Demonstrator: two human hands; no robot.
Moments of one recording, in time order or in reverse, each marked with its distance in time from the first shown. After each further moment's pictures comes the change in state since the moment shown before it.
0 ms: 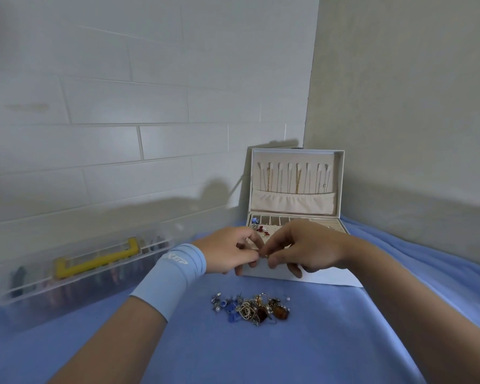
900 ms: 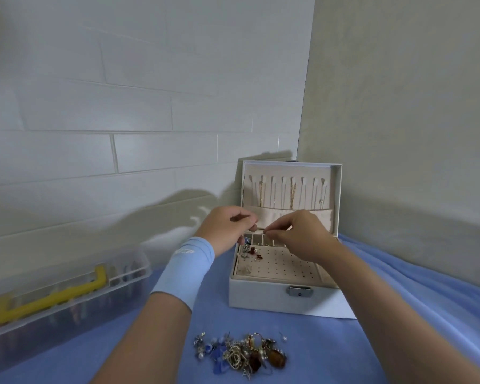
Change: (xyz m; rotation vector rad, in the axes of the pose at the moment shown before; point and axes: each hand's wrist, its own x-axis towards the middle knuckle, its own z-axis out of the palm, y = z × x) left_hand 0.075 0.001 -0.022 -0.338 0.435 0.034; right_hand 0.070 0.041 -0.030 -0.050 0.571 0.046
